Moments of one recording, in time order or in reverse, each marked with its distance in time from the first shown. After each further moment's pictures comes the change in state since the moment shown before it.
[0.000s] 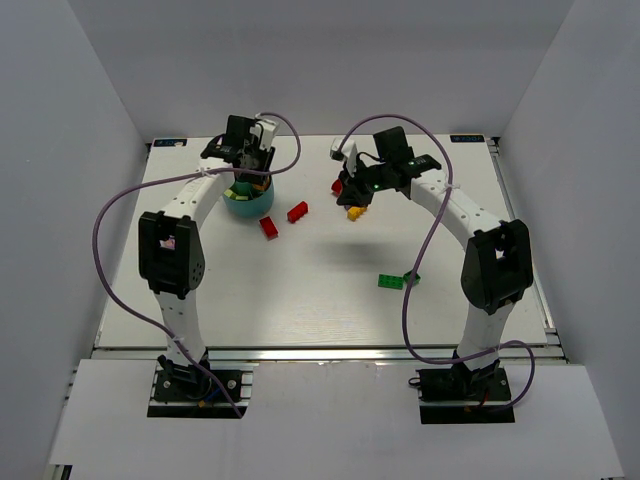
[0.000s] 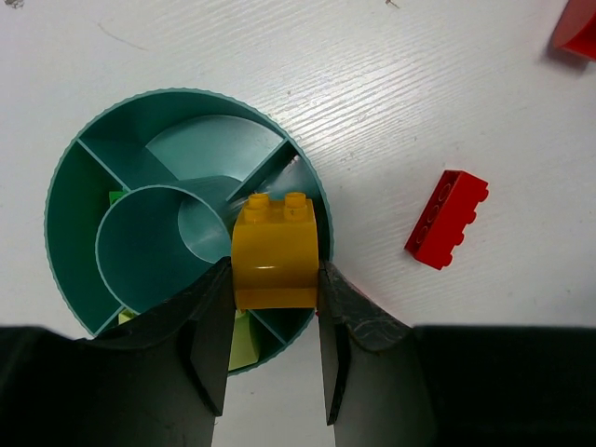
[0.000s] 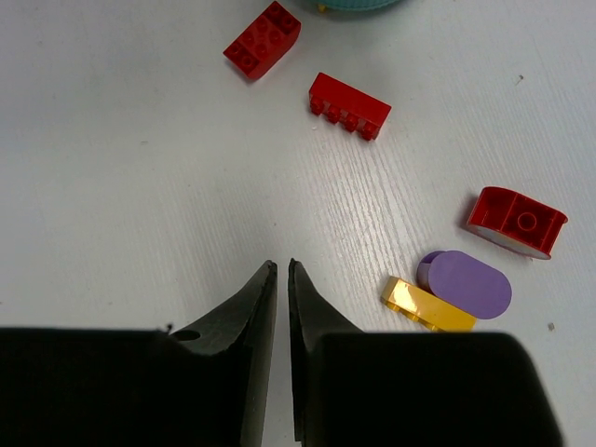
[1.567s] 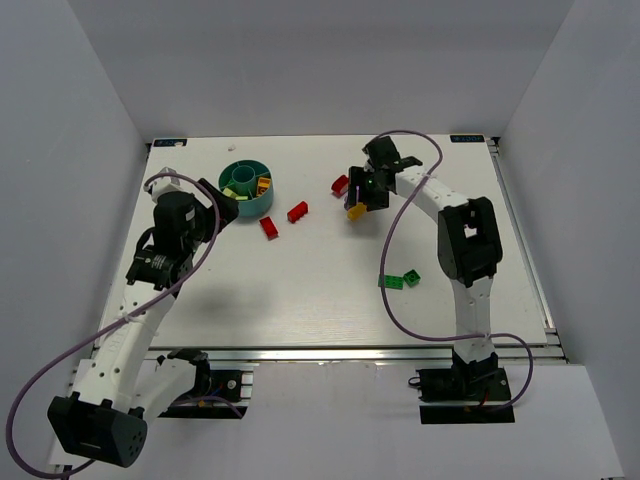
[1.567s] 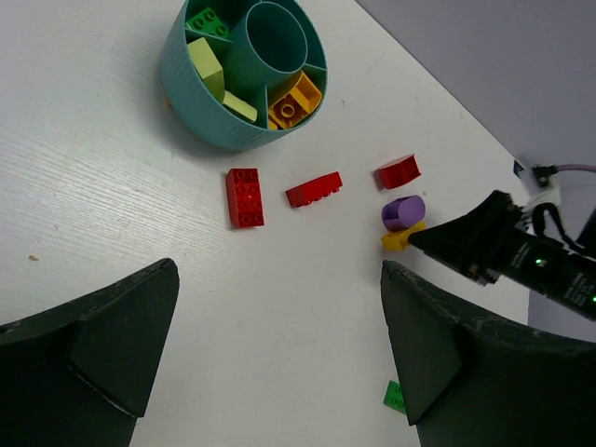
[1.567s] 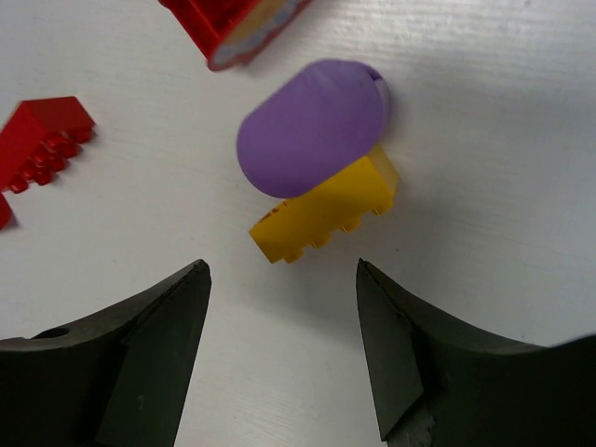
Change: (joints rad) left arm 0.028 -1.053 -0.830 0.149 -0.207 -0.919; right arm -0.042 0.284 0.133 -0.035 0.529 0.881
